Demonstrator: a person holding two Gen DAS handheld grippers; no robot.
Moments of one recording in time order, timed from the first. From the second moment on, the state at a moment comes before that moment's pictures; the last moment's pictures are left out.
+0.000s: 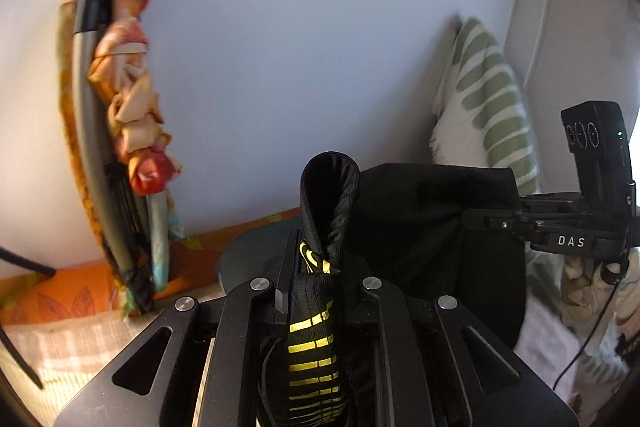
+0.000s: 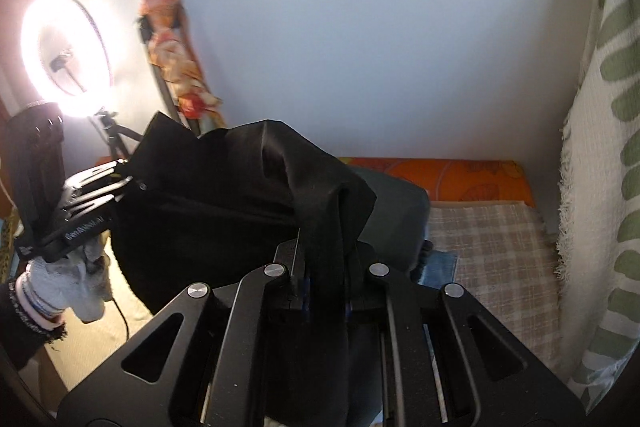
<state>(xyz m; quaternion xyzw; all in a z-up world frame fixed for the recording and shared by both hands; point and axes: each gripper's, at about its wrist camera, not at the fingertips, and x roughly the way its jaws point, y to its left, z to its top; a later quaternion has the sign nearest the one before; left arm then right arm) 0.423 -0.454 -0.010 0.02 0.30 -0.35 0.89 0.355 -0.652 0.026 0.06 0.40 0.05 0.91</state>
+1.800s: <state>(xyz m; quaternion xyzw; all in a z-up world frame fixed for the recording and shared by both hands) 0.340 -0.428 -0.087 0.10 0.38 -0.42 0.82 0.397 -0.656 -0.018 0.26 0.38 0.05 0.89</state>
